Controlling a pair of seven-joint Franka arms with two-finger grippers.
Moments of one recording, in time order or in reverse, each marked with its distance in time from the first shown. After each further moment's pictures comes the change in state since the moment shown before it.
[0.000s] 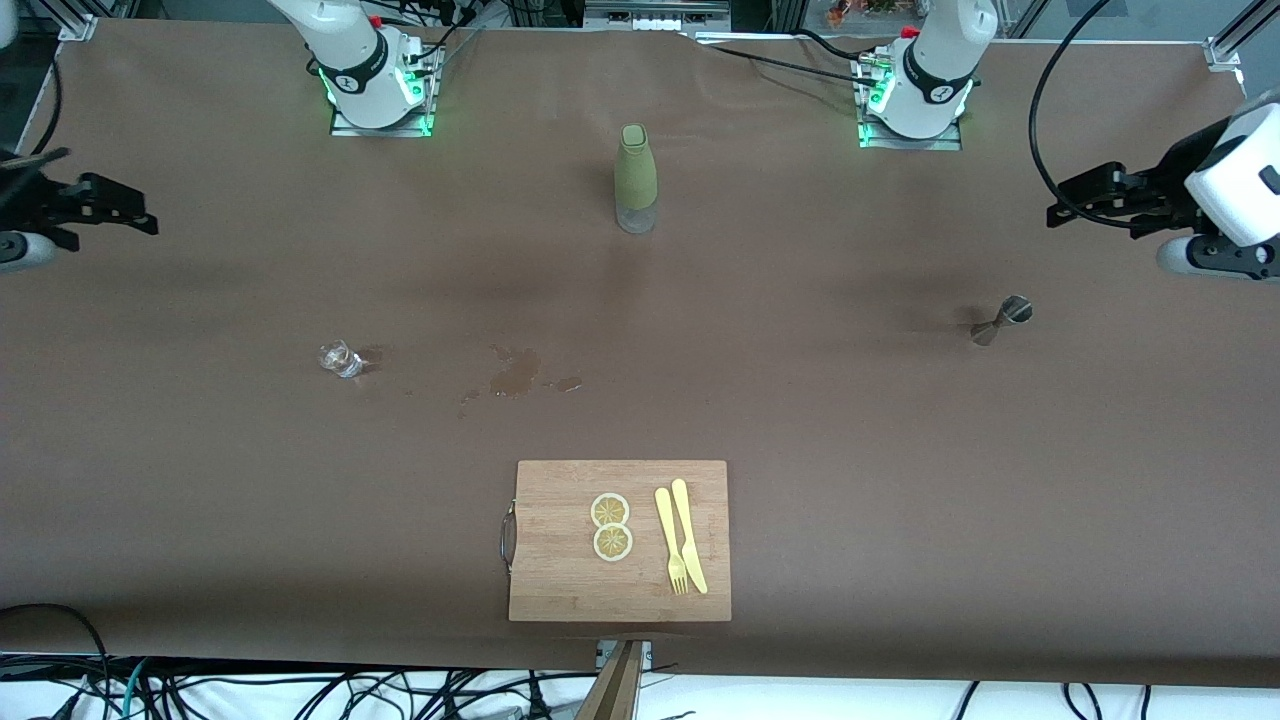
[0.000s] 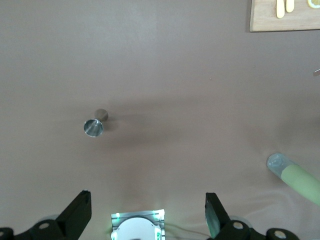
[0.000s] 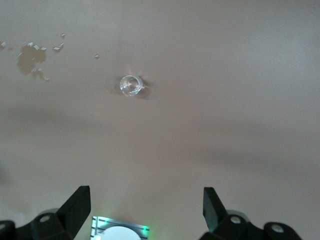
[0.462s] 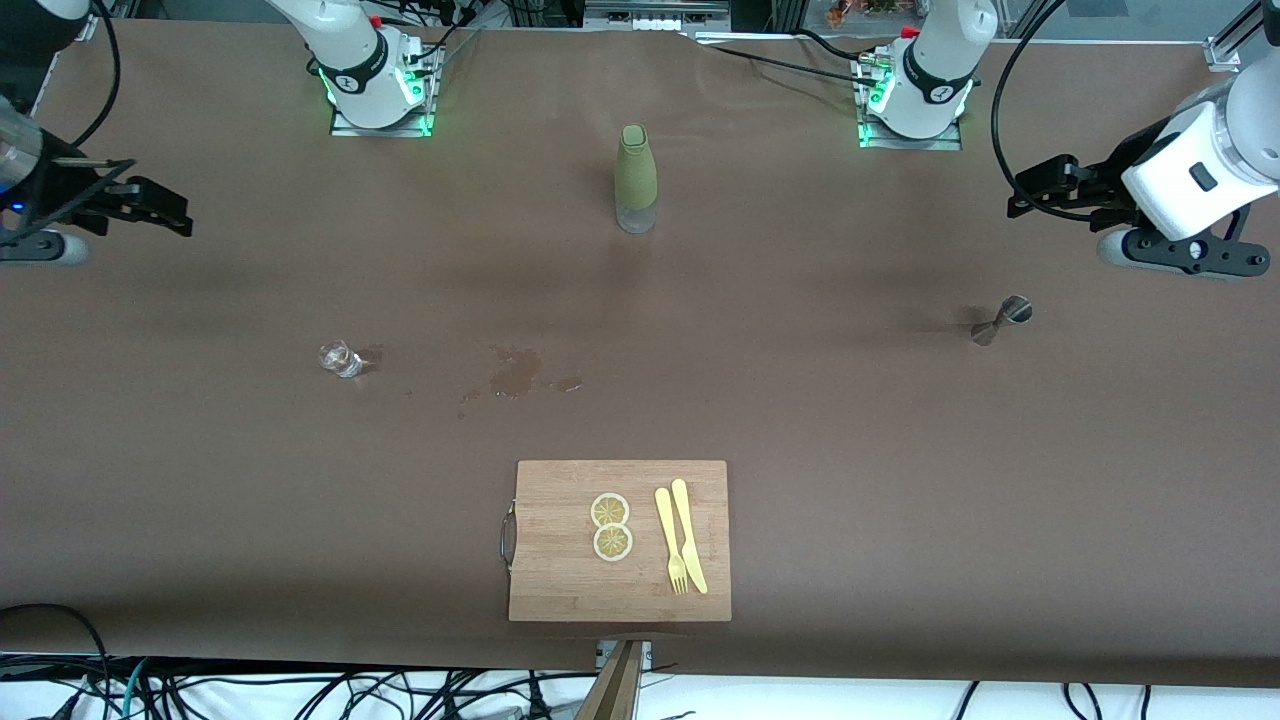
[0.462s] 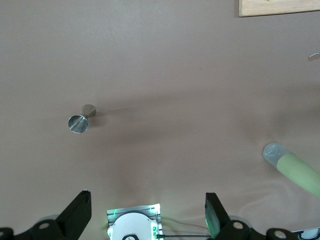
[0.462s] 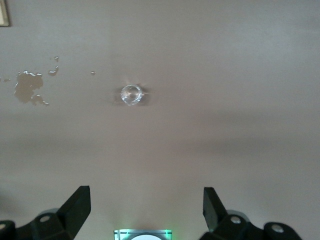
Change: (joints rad) left arm 0.000 -0.005 -0.059 -0.023 0.000 0.002 -0.016; right arm 0.060 -0.024 -0.023 -0.012 -0.018 0.017 0.181
